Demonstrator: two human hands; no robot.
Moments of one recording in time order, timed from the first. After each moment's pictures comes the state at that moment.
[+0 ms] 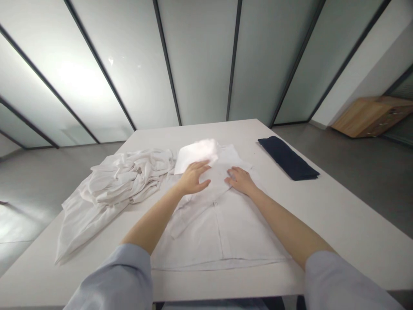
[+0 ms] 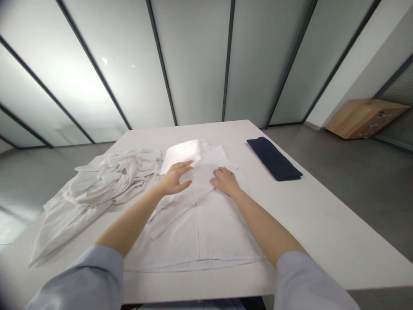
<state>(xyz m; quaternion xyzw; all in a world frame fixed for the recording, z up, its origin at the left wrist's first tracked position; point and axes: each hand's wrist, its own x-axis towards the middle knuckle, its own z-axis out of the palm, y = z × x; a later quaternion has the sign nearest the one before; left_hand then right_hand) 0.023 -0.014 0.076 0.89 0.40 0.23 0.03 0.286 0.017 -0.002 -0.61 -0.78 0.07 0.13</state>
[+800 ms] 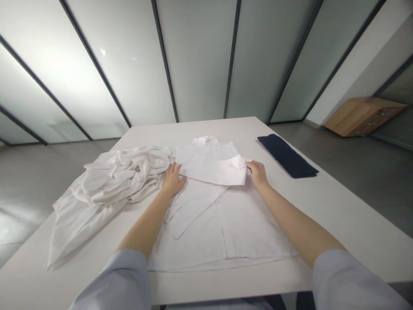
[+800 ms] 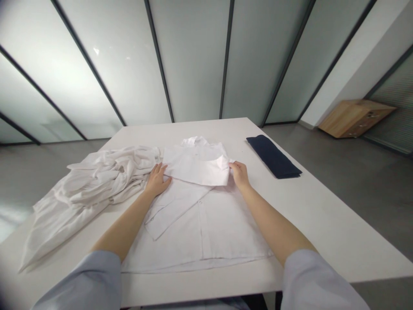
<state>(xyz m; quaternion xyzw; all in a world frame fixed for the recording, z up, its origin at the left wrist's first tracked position) -0.045 0.004 -0.002 0.74 0.65 0.18 -0.04 0.309 0.020 0.017 -0.53 -0.52 0.31 0.60</state>
